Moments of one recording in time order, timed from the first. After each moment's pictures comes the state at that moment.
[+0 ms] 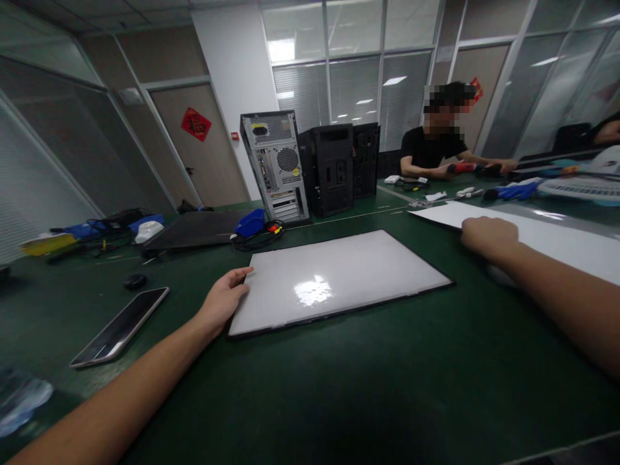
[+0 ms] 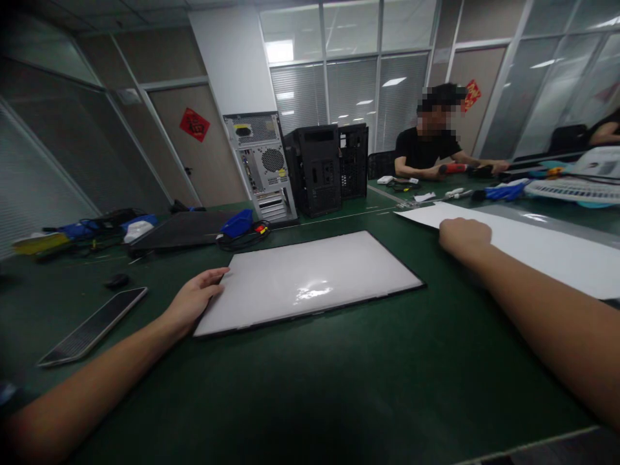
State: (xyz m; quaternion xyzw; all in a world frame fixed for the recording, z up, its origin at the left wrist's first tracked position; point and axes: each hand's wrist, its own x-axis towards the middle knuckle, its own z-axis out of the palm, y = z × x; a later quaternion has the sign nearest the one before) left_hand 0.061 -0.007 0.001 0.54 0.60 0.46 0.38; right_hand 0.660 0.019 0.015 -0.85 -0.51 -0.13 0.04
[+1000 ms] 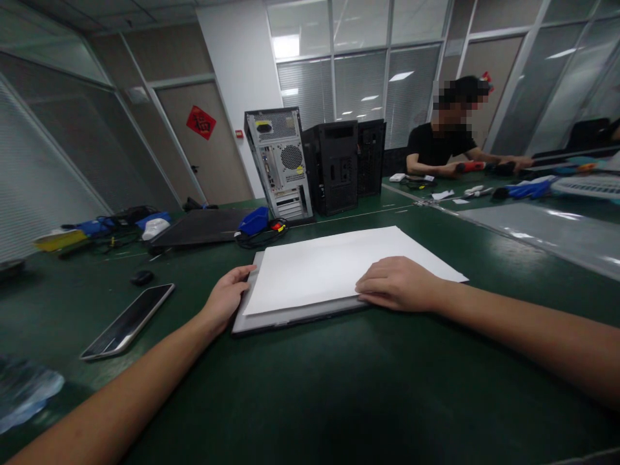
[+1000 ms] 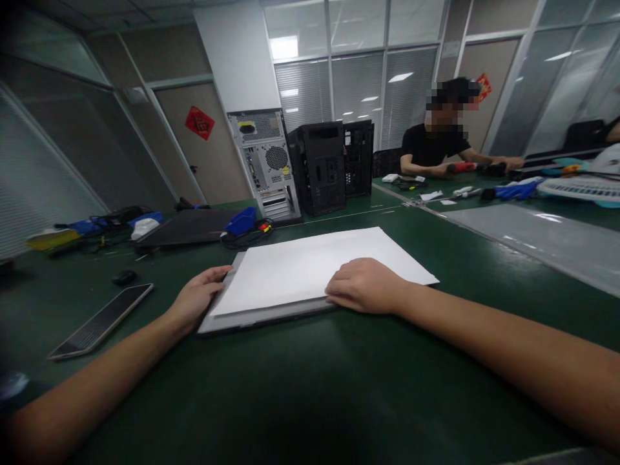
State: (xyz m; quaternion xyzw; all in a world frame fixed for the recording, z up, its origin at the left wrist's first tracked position) left_hand 0.057 -0.002 -0.006 0.51 0.59 0.48 0.40; right_hand 0.449 -0.048 0.018 -0.23 -0.95 -0.14 0.16
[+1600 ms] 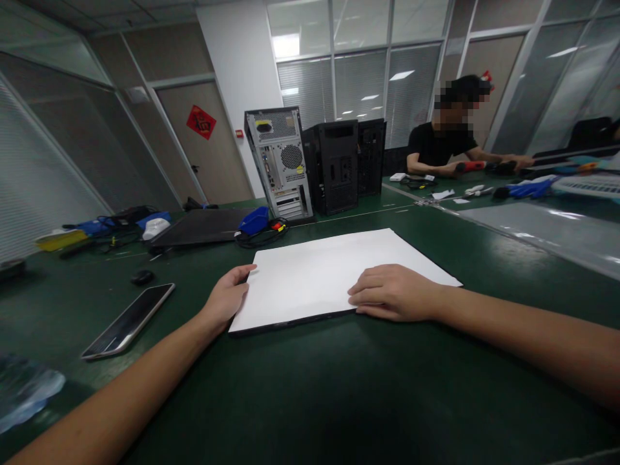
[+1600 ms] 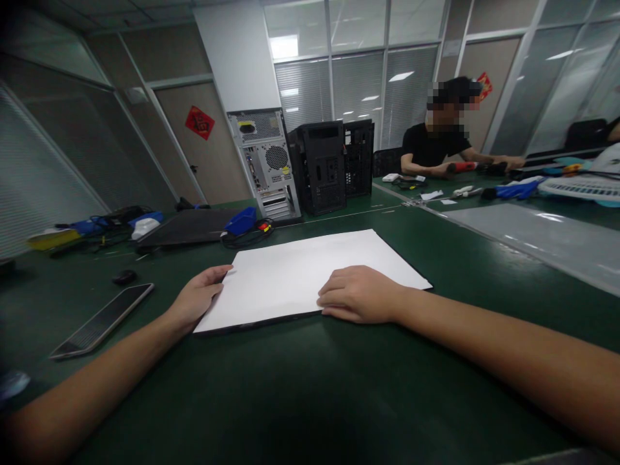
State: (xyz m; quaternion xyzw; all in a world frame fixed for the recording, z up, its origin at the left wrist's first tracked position) left_hand 0.058 -0.006 -0.004 0.52 0.58 0.46 0.41; right_hand 0.438 -0.057 0.021 -0.19 -0.97 -0.06 0.16
